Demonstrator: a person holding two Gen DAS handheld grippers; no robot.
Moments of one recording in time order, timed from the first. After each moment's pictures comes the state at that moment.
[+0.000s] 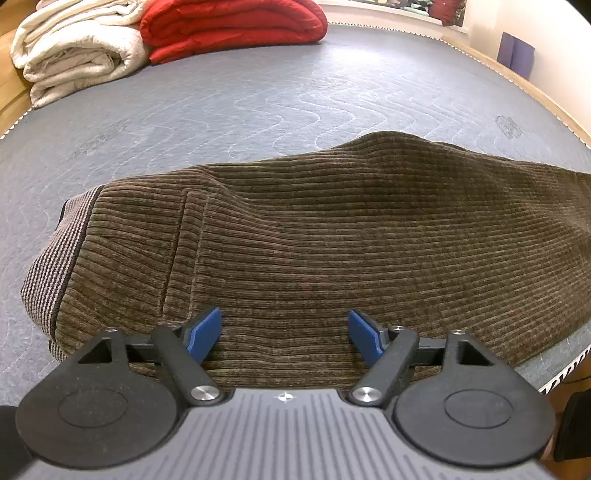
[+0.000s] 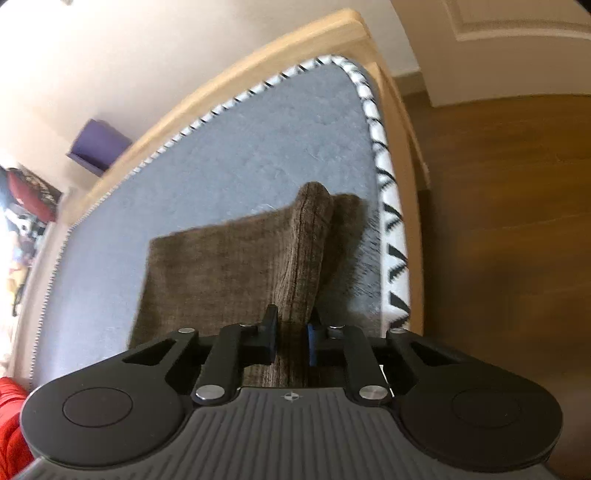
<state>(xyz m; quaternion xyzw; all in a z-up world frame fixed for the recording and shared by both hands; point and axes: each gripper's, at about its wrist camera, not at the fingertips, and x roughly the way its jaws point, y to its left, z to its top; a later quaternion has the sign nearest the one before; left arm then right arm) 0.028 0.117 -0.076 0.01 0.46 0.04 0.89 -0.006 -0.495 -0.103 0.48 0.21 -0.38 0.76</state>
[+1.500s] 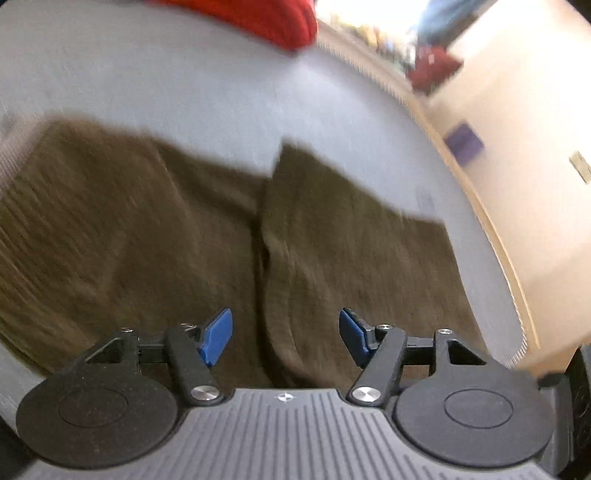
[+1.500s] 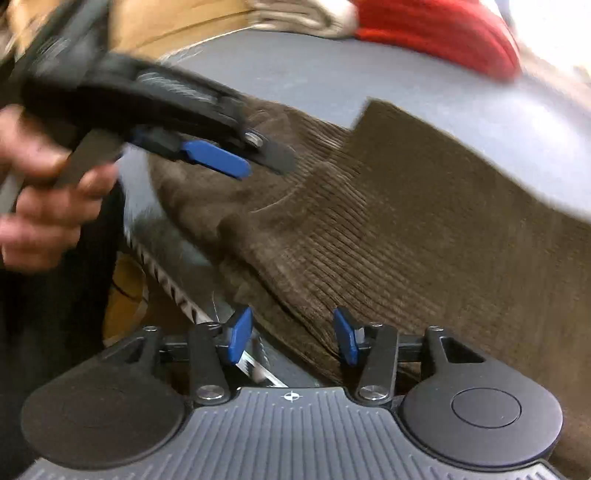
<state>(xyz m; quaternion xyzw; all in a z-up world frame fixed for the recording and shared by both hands) 0.029 0.162 -0.065 -0.24 0.46 -0.10 0.85 -0.051 -0.024 -0.065 -0.17 0.42 0.36 0.82</state>
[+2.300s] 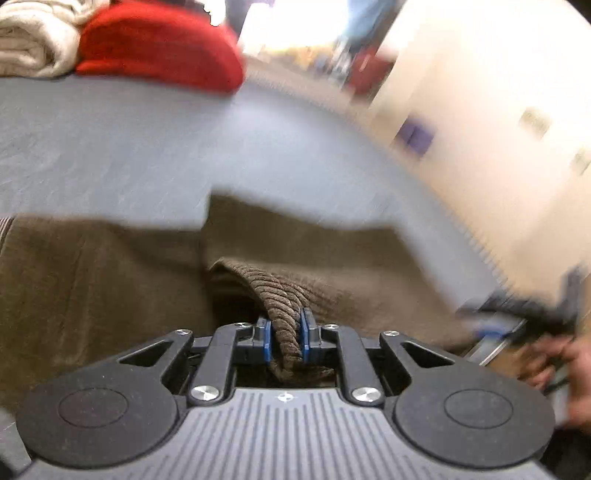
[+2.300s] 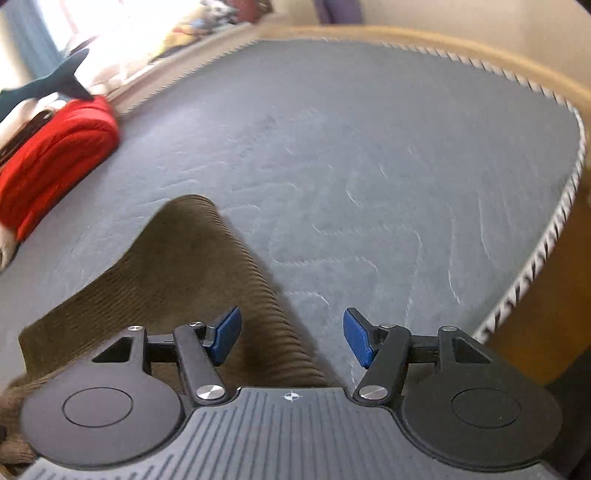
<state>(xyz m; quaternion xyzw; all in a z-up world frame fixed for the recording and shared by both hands) 0.024 0.126 -0.044 -0.13 0.40 -0.13 0.90 -0.012 -0.244 -0.048 0.23 0.39 -0.14 0.88</state>
